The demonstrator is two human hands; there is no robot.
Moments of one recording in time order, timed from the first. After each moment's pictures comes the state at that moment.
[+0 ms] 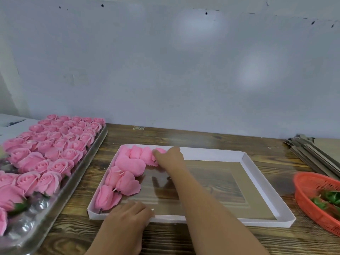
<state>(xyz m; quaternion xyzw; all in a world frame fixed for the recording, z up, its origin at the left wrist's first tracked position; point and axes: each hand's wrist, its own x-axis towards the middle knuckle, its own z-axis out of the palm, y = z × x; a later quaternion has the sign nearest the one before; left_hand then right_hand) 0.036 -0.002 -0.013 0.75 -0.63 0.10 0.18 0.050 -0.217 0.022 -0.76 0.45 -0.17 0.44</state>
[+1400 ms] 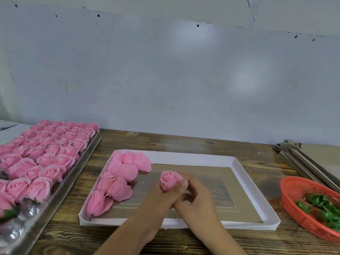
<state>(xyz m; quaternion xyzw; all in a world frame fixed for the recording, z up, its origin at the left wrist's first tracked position) -0.007 -0.090 0.025 0.50 -0.33 -0.40 0.70 -0.104 -0.165 0.027 -0.77 0.17 -0.35 0.52</state>
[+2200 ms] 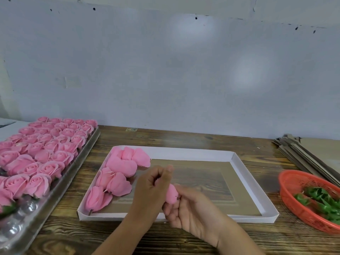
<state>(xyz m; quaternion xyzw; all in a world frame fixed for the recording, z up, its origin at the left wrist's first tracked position) -0.003 -0.088 0.023 0.61 -0.38 -0.12 0.69 -0.110 -0.167 0.035 -0.47 0.18 -0.02 0.86</state>
